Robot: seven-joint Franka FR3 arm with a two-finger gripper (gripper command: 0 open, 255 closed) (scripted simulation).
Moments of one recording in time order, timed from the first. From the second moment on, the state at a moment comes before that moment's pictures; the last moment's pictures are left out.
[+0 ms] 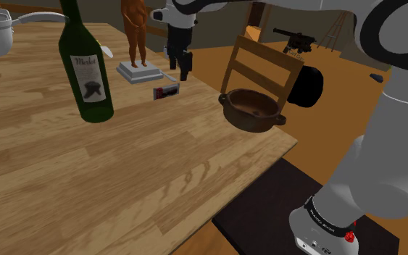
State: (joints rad) arm 0.23 0.23 0.04 -1.54 -0.06 1.80 -1.08
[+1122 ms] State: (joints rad) arm 0.26 0.34 0.08 -1.51 -0.07 1.87 -1.20
